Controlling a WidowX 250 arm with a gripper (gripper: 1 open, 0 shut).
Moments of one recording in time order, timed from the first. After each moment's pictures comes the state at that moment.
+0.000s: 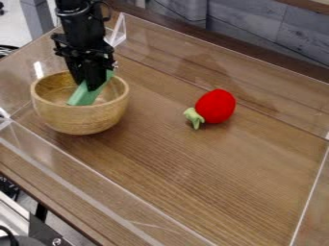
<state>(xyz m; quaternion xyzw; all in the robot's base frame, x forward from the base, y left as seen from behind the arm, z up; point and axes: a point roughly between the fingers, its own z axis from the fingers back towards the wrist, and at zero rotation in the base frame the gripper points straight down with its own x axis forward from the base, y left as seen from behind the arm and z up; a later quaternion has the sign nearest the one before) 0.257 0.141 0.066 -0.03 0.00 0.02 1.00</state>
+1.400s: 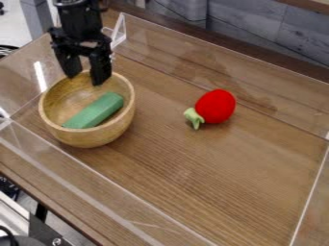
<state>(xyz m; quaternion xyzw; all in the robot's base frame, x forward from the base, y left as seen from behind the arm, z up) 0.259 0.139 0.089 -0.04 0.02 0.04 1.00</state>
